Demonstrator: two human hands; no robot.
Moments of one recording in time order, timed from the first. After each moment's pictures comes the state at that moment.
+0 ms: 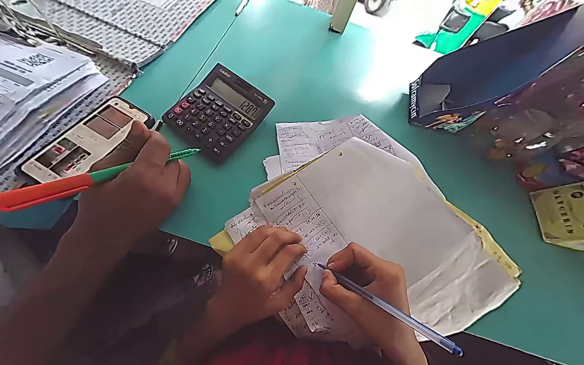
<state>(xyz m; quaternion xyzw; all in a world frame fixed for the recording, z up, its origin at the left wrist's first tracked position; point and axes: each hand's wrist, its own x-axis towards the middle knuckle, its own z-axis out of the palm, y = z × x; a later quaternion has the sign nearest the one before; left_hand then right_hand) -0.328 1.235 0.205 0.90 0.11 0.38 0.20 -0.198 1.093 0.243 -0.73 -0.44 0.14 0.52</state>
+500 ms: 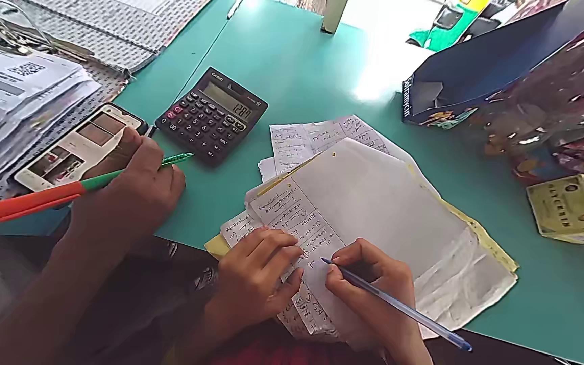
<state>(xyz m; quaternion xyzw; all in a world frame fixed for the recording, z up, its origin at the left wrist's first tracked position) -0.328 1.236 0.205 0.90 0.11 0.38 0.20 -0.195 1.093 0.249 -0.74 -0.40 0.12 0.52</state>
